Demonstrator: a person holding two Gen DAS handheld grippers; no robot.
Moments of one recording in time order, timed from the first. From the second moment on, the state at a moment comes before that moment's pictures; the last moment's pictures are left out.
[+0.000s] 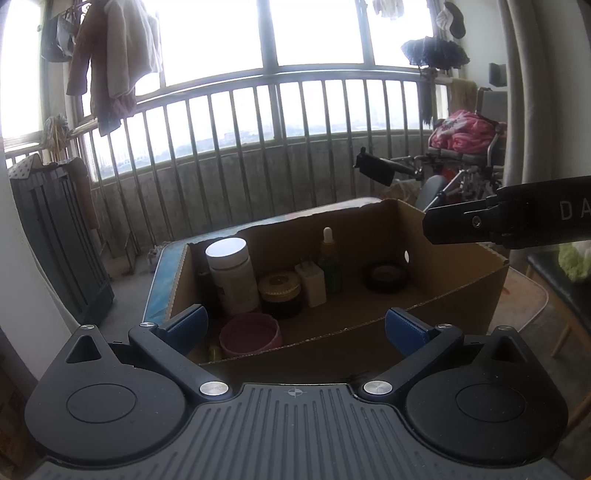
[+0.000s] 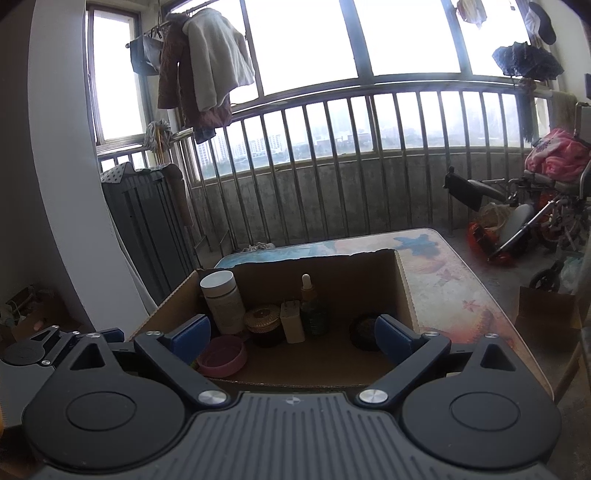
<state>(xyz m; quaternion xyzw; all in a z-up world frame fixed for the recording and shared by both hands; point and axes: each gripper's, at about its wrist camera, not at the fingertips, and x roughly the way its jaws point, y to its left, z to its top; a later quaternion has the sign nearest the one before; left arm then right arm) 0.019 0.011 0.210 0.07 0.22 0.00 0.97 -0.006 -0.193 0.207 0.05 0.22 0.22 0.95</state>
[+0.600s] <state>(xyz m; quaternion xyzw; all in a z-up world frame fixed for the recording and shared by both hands) 0.018 0.013 0.209 0.06 0.22 0.00 0.97 -0.006 -0.192 0.205 0.05 0.22 0.23 0.95</state>
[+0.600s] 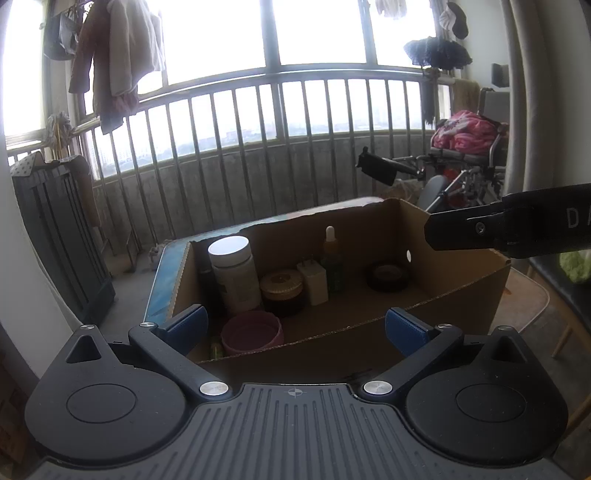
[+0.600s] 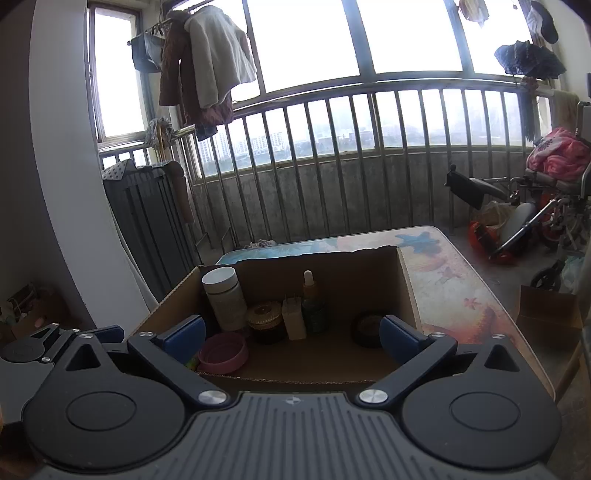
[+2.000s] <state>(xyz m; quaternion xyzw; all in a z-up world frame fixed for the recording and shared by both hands) 0.009 0.032 0.210 0.04 0.23 0.03 0.97 -0.010 -0.183 0.200 0.05 0.23 0.24 0.94</state>
